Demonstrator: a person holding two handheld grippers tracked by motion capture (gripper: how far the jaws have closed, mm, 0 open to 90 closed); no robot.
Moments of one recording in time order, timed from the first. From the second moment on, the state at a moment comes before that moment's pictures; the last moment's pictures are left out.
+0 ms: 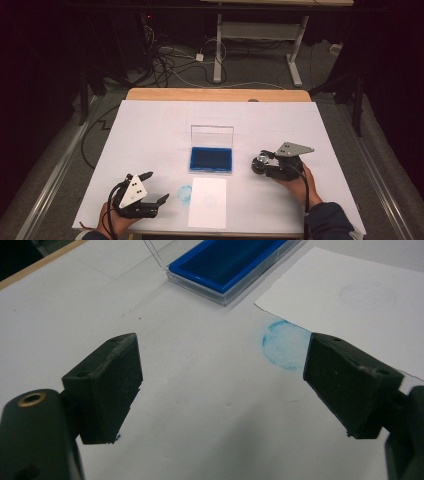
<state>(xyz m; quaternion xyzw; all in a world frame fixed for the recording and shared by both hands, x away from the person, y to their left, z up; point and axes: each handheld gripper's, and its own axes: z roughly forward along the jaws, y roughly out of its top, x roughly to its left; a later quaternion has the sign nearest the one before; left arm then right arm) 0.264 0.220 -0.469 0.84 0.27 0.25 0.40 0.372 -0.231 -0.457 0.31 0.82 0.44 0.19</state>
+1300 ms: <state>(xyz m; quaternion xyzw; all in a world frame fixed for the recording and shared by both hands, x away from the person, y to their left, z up) 0.262 0.214 -0.468 0.84 0.25 0.24 0.41 0.351 -0.231 -0.414 0.27 0.83 0.45 0.18</state>
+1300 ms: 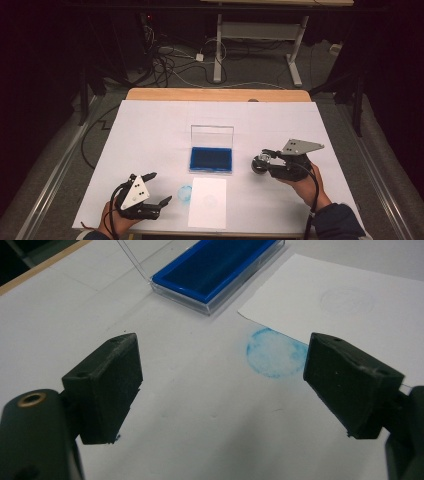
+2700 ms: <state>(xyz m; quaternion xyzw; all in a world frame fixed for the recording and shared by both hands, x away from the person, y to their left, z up) 0.268 0.175 -0.463 0.85 0.21 0.21 0.43 0.318 -0.198 -0.394 0.20 0.84 0.48 0.17</state>
